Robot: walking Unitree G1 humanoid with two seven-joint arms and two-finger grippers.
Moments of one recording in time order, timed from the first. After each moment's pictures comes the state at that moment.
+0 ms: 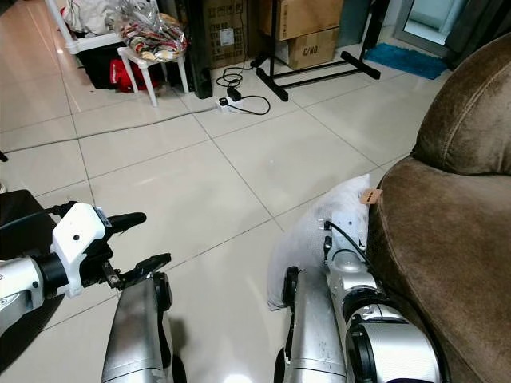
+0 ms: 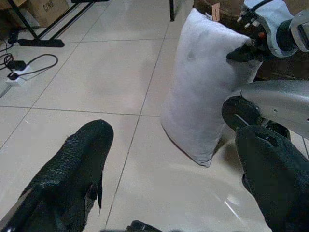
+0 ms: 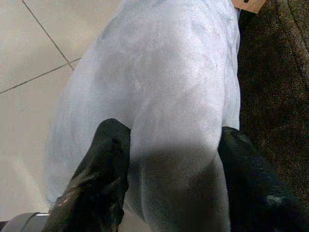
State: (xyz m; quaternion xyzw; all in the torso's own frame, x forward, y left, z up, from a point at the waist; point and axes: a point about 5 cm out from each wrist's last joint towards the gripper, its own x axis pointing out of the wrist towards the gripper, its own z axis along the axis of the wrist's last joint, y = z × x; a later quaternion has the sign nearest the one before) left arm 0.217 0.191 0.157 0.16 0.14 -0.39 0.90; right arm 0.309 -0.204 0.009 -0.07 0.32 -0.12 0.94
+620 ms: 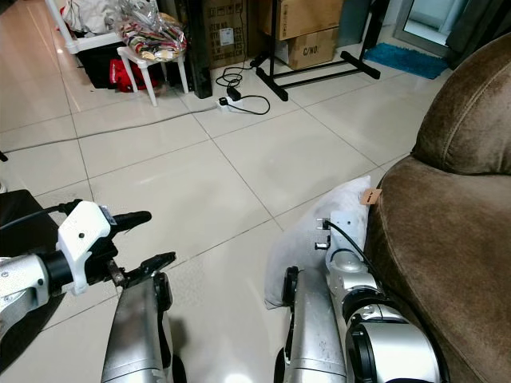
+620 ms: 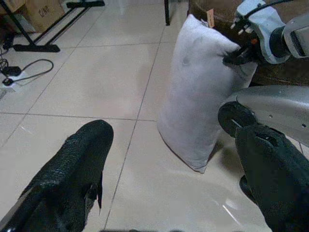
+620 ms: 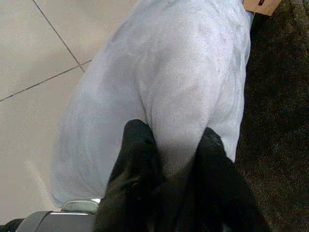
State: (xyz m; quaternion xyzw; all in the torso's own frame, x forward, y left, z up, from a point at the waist) left arm 0.221 0.185 0.160 0.16 0.13 -0.40 0.89; right arm 0.310 -0.202 0.010 -0.06 0.32 -0.10 0.94
